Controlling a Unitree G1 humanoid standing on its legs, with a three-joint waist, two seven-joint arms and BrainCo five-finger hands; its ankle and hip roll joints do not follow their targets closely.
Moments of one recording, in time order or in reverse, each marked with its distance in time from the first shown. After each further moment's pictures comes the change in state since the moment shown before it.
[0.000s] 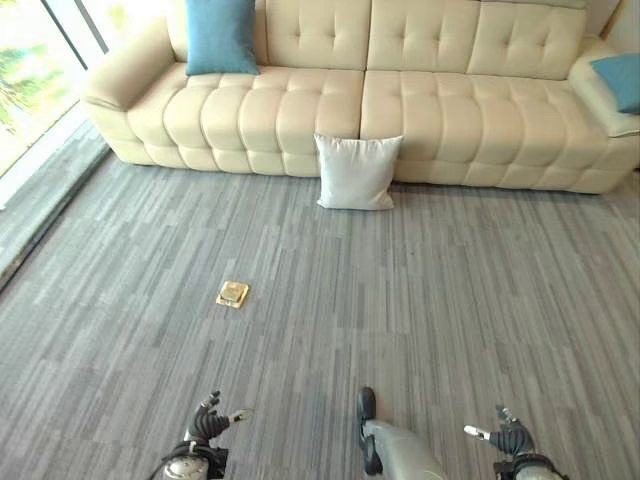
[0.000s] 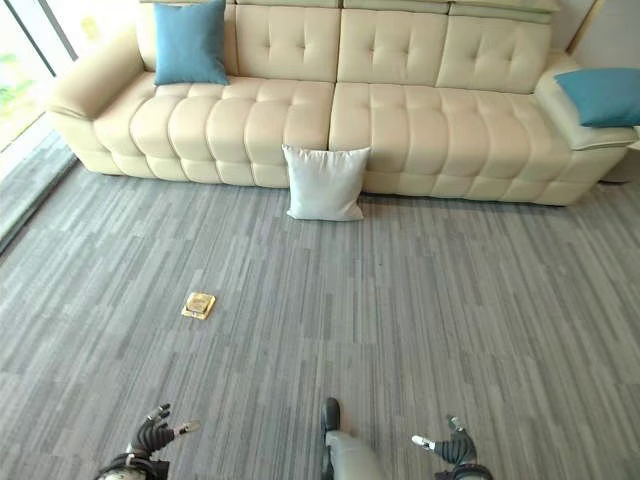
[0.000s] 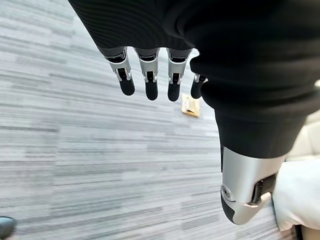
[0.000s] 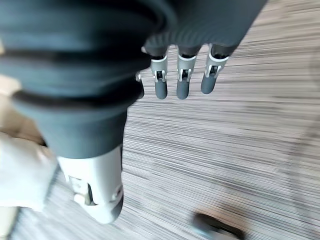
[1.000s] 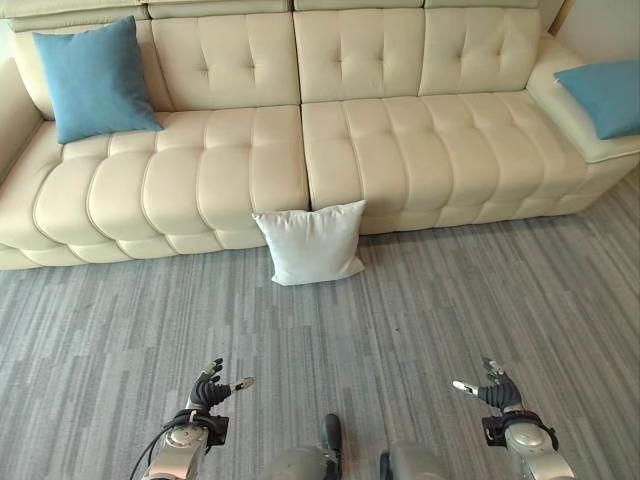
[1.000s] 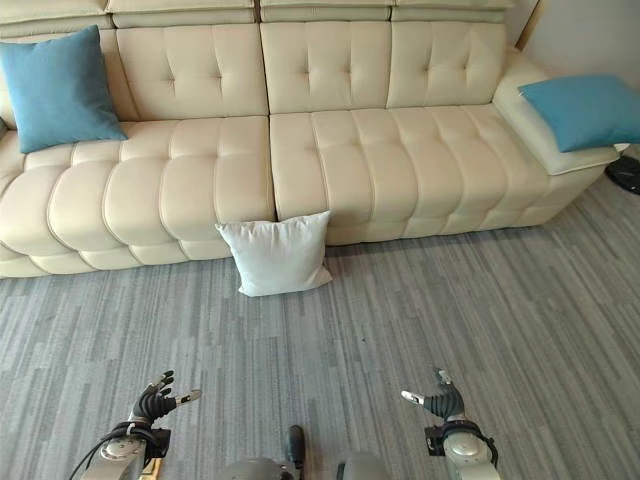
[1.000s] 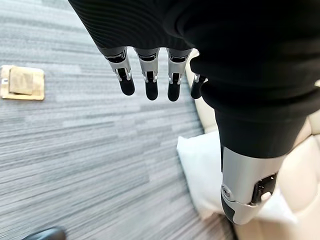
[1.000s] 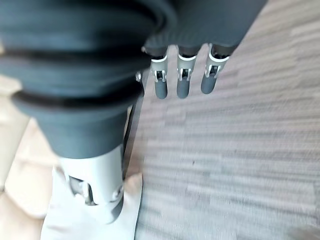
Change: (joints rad) left arm -0.096 0.027 0.008 -0.049 -0.007 0.005 -0.003; right arm -0.014 0.011 0.022 -0.093 -0.015 0.004 0.011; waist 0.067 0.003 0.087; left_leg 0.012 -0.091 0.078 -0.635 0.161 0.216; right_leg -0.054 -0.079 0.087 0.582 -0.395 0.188
